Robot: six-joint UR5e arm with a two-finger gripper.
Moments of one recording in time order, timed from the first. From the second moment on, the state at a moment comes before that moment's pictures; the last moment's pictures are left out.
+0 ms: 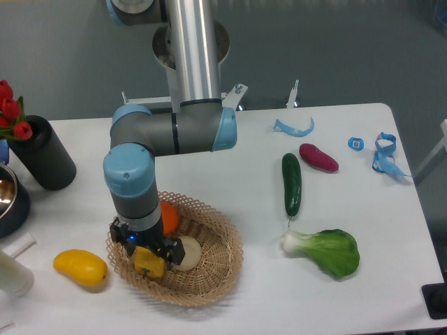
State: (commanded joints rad) arm 2.12 -2.09 -1.62 -0.79 1.54 0.50
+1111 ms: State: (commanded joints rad) arm 2.11 -2.12 -1.63 -0.79 1.54 0.50
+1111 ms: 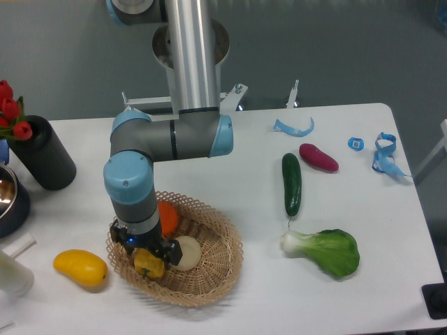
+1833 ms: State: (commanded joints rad) arm 2.11 -2.10 -1.61 -0.79 1.54 0.50
